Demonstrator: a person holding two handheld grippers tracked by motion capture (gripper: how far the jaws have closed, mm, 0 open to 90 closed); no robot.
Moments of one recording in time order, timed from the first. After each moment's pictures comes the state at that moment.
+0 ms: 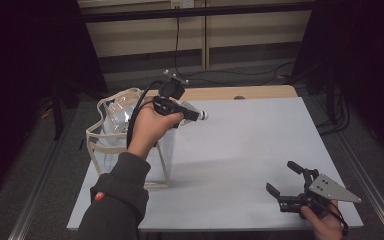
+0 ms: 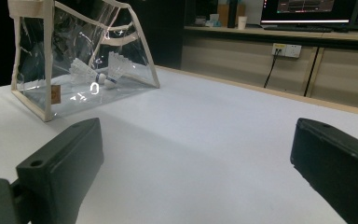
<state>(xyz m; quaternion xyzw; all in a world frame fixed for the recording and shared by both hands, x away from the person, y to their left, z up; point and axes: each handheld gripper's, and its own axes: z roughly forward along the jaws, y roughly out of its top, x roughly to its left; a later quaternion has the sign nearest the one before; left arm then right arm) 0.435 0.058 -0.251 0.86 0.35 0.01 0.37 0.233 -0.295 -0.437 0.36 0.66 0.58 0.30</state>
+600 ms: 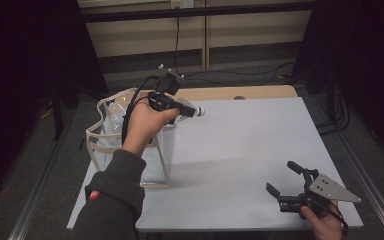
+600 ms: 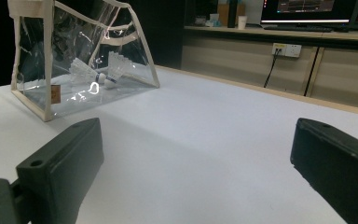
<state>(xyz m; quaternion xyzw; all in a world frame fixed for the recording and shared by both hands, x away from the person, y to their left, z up) 0.436 0.068 -0.237 0.86 0.35 0.02 0.37 0.233 -0.295 -0.437 0.36 0.66 0.58 0.30</state>
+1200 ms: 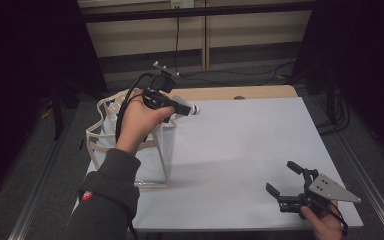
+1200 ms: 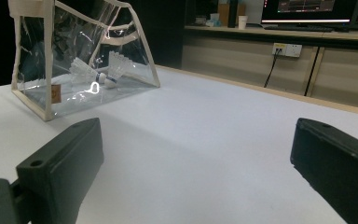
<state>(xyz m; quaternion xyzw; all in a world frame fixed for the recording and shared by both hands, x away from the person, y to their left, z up) 0.434 0.076 -0.229 0.86 0.35 0.02 0.36 0.233 -0.295 -0.437 0.36 0.66 0.58 0.30</state>
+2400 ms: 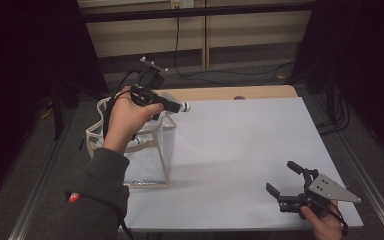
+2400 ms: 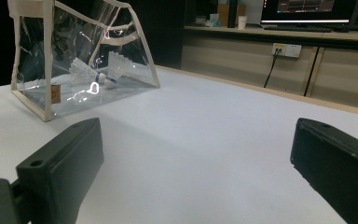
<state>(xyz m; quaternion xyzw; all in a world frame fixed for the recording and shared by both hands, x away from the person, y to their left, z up) 0.433 0.098 -0.215 0.86 0.36 0.03 0.36 0.233 -0.295 -0.437 0.36 0.66 0.58 0.30</state>
